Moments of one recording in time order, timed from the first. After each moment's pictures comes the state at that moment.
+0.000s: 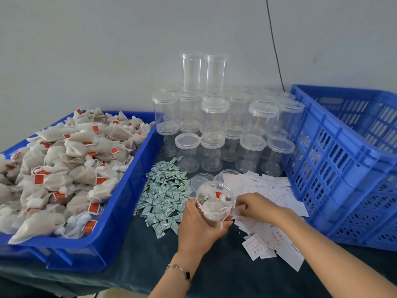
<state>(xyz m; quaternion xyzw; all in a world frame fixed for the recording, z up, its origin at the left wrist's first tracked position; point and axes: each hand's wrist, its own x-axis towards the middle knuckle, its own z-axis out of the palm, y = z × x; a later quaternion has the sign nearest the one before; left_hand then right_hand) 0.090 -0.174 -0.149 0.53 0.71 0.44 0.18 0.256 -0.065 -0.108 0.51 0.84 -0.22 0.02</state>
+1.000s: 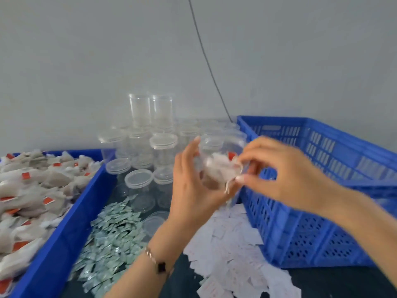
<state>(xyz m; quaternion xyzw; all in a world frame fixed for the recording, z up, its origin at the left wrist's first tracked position) 0.174 -0.130 0.038 0.66 0.42 0.61 0.13 0.348 -0.136 0.108 0.35 0.88 -0.03 -0.33</state>
